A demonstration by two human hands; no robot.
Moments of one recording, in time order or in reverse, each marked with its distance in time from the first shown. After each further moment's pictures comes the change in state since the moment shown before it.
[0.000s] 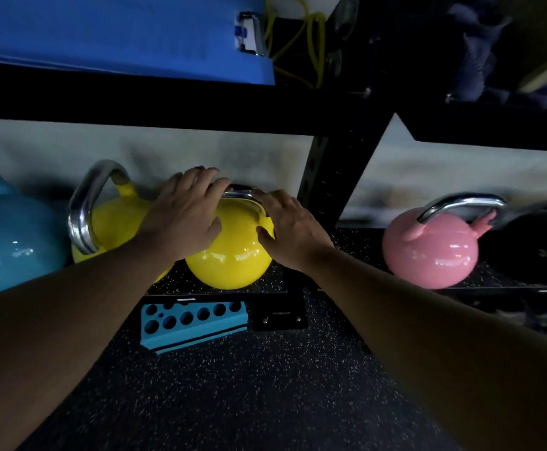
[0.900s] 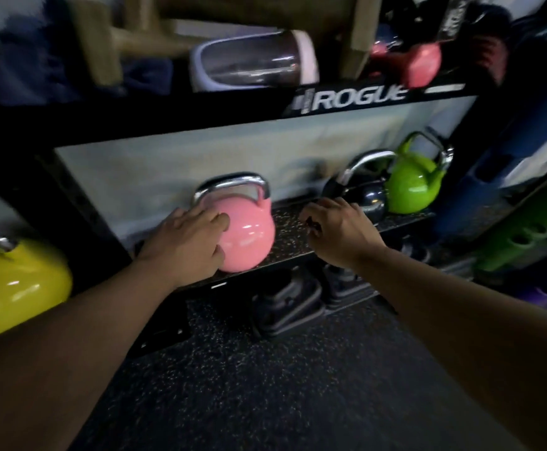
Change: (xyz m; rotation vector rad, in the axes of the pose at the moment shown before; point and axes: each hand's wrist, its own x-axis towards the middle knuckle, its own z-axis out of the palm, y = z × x) left_hand 0.142 0.421 -0.056 -0.111 -0.154 0.277; right_hand -0.294 0.349 -0.224 -0.258 0.133 0.335
